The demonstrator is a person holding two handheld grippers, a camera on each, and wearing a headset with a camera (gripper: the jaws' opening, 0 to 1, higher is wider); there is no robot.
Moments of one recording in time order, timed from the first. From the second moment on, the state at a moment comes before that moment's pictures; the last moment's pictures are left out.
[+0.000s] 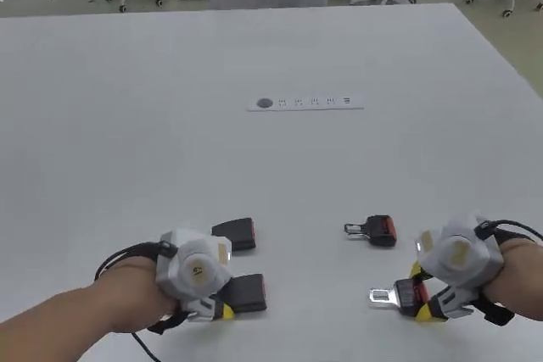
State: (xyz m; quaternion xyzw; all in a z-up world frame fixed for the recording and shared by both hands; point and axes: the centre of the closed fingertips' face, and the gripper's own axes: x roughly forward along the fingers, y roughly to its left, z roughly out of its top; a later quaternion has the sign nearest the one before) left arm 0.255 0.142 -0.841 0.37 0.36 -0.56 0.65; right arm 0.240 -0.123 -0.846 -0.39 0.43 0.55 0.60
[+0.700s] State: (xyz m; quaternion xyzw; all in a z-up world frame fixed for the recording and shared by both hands) left arm 0.253 0.142 -0.842 0.38 0.37 -0.55 0.65; right arm 0.240 -0.123 -0.846 -0.39 0.42 0.54 0.62
